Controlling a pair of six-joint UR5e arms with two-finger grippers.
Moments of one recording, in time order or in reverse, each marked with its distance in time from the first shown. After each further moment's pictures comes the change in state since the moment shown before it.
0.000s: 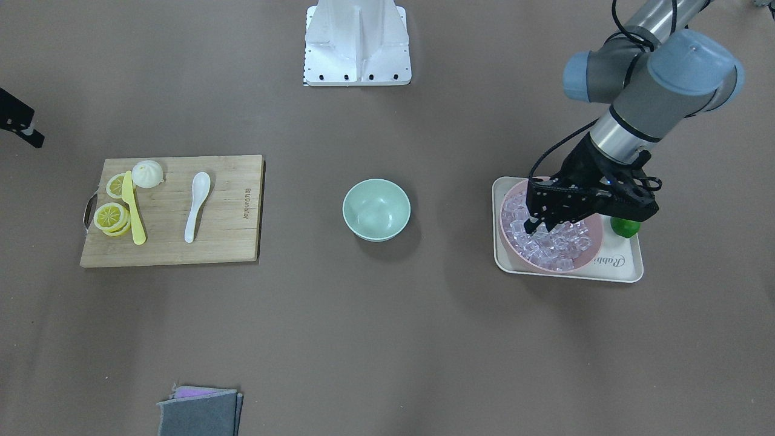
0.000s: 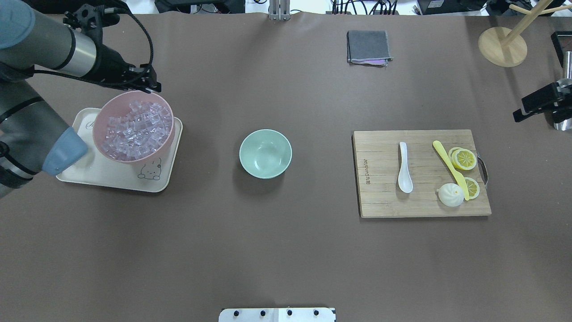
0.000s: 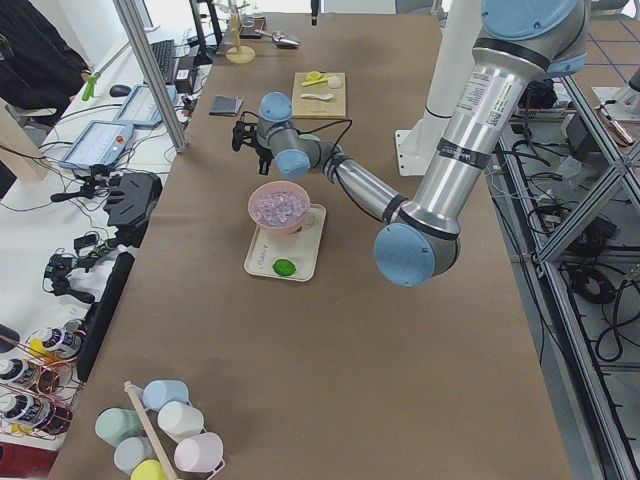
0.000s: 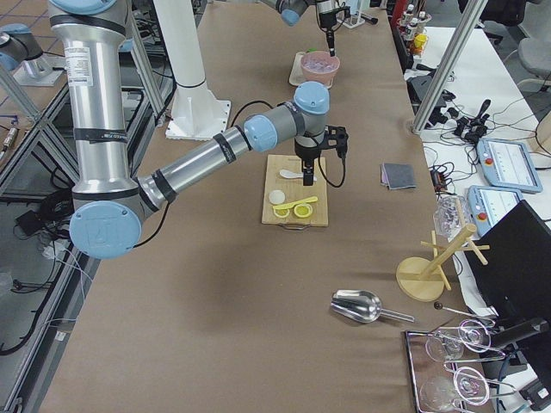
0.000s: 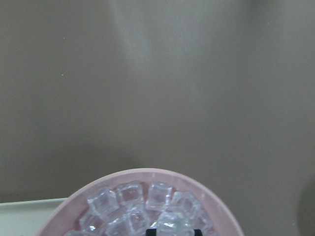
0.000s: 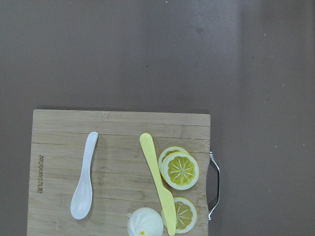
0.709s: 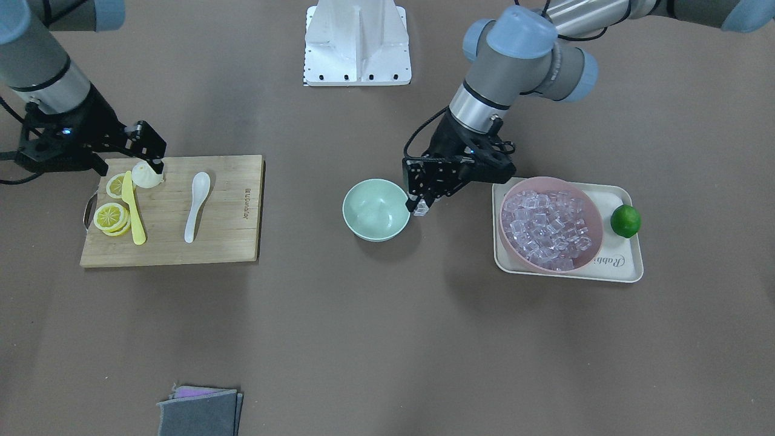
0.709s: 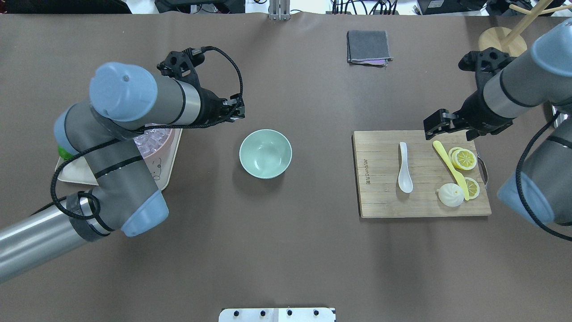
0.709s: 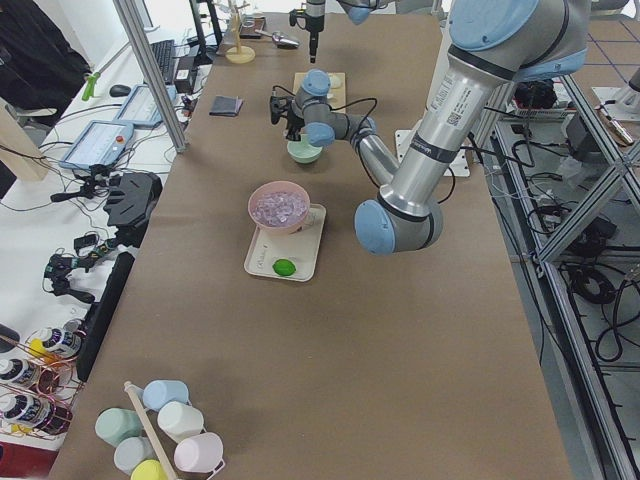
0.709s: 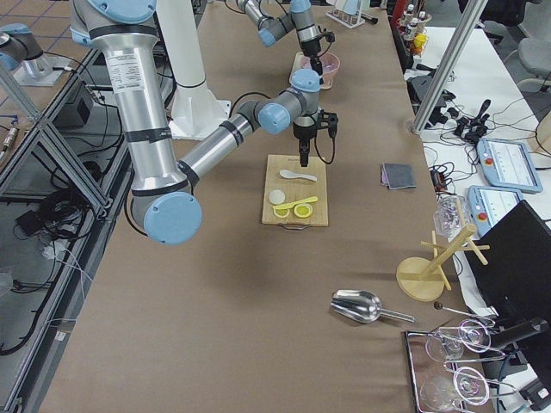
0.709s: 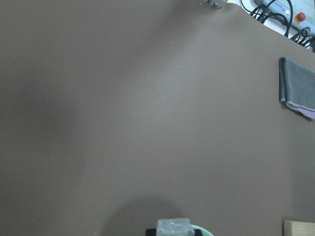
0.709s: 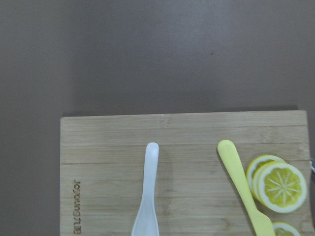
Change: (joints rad) left arm 0.307 -0.144 -0.003 -0.004 0.365 -0.350; right arm -0.334 0.157 -0.092 0.109 -0.282 0.373
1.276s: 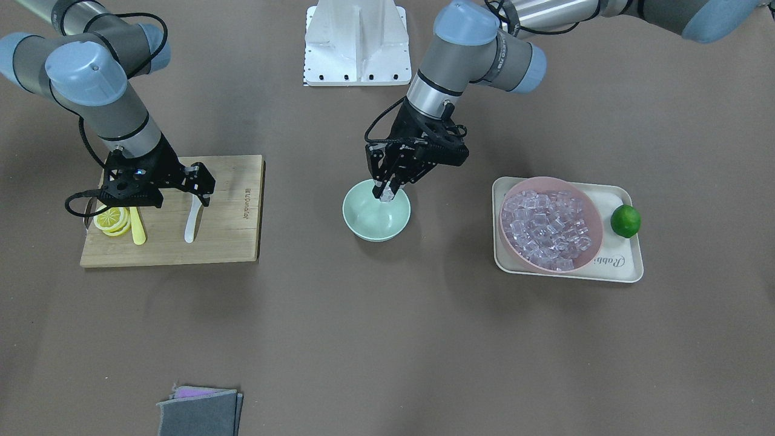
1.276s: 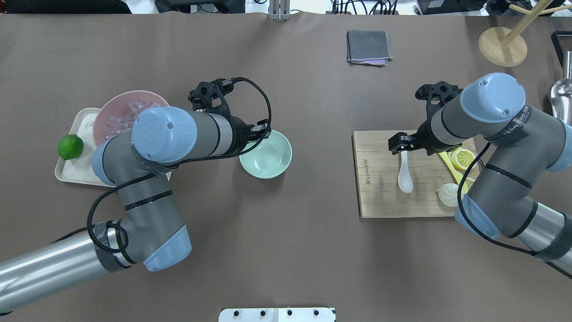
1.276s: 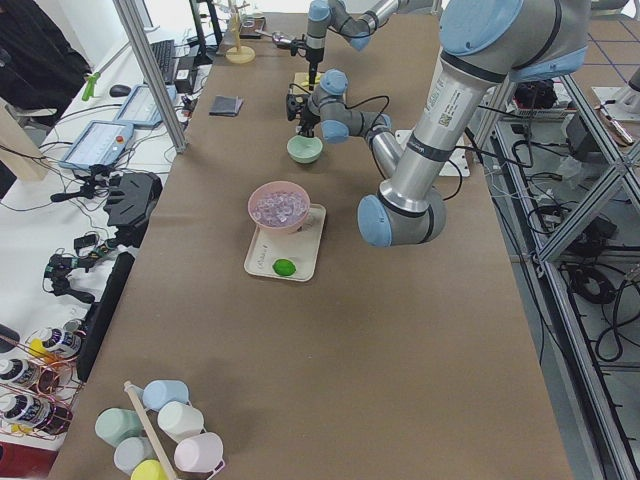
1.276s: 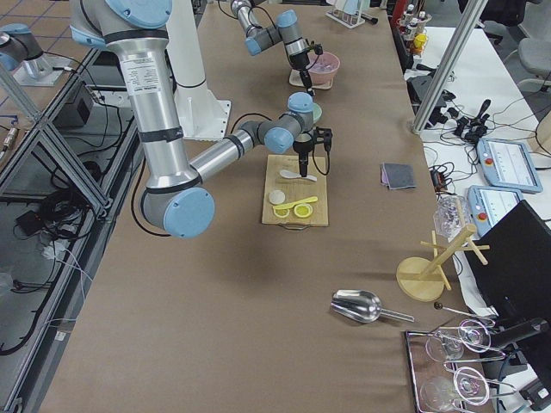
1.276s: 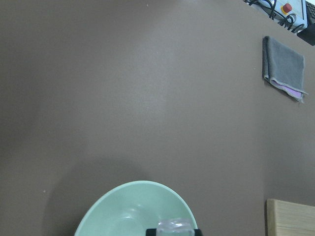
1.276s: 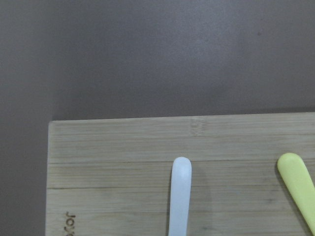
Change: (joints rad) left arm 0.098 -0.031 0.017 0.001 0.117 -0.025; right arm -0.124 0.030 -0.185 0.210 -0.117 0.110
